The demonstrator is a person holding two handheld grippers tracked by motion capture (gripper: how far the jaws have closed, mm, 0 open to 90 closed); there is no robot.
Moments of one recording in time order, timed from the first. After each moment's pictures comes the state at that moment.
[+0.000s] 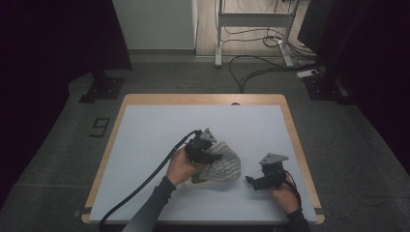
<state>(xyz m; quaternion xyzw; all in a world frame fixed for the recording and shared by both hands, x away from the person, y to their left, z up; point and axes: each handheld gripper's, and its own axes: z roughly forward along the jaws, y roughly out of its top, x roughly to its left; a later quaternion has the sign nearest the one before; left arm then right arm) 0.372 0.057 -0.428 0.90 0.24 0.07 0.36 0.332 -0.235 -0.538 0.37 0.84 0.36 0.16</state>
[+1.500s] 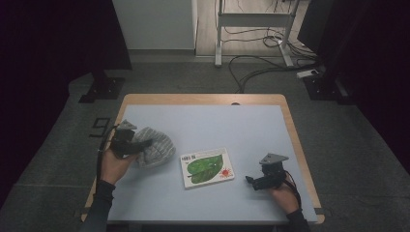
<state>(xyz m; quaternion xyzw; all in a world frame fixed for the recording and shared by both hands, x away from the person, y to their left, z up) 0.379 0.275 -0.425 0.81 0.45 0.15 0.35 0.332 -0.235 -0.538 0.37 0.84 0.36 0.16</state>
